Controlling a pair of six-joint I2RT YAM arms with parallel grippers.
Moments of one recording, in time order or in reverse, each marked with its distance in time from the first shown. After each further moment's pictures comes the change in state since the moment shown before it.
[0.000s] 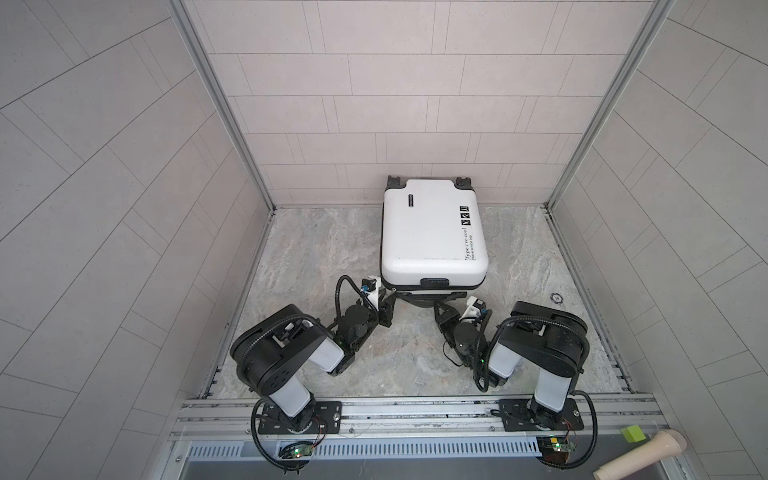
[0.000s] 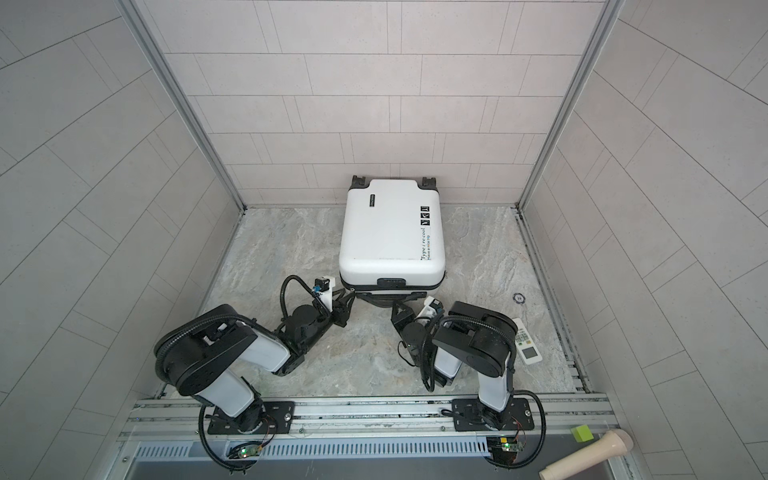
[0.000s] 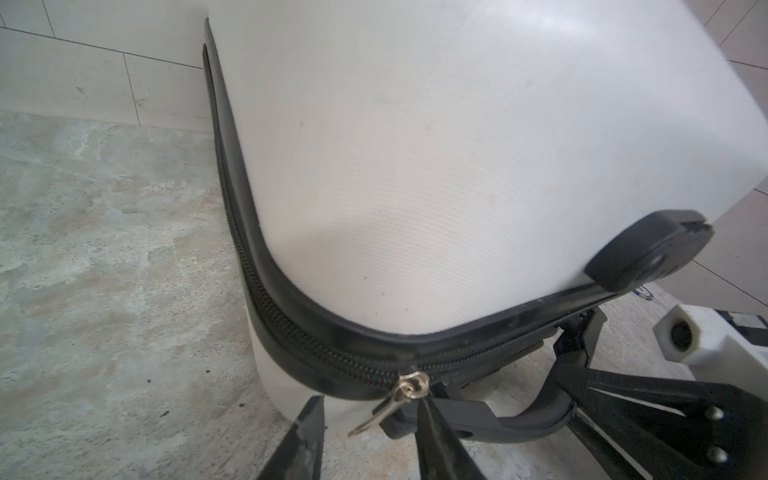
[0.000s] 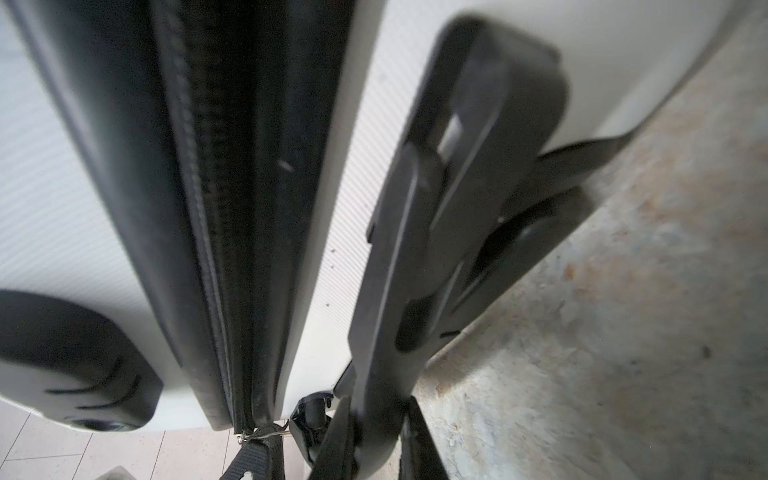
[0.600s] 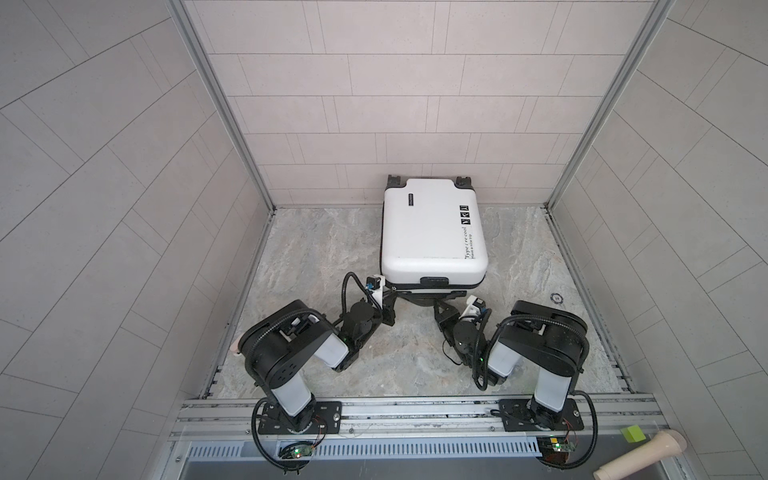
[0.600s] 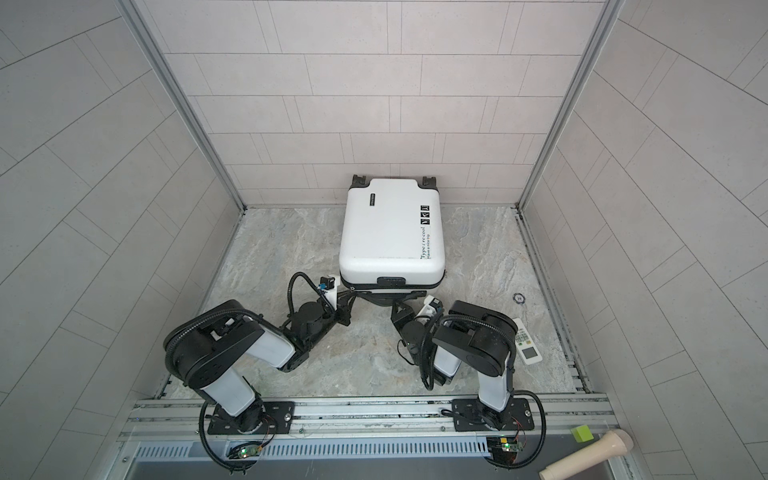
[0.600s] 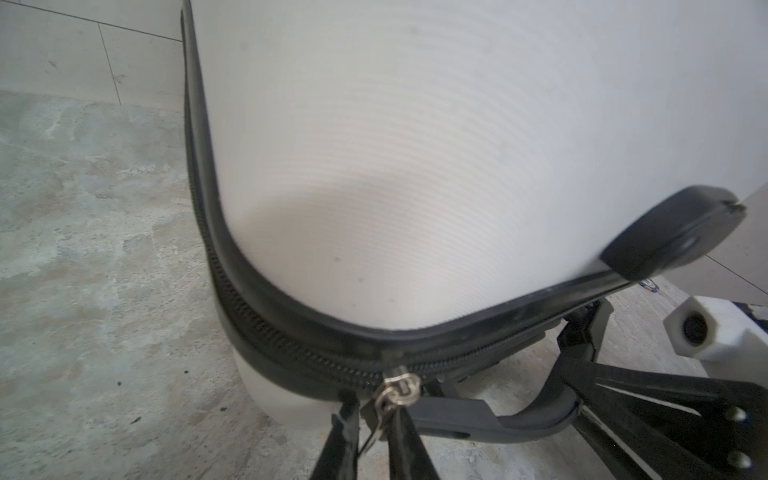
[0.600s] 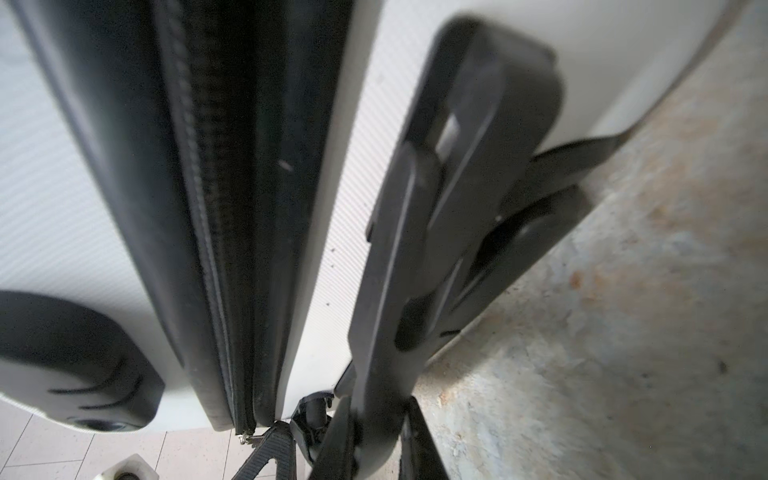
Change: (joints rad) left arm 0.001 0.039 0.046 -0.034 0.005 -0.005; right arm -0.009 0.002 0.011 -0.009 -0.005 0.004
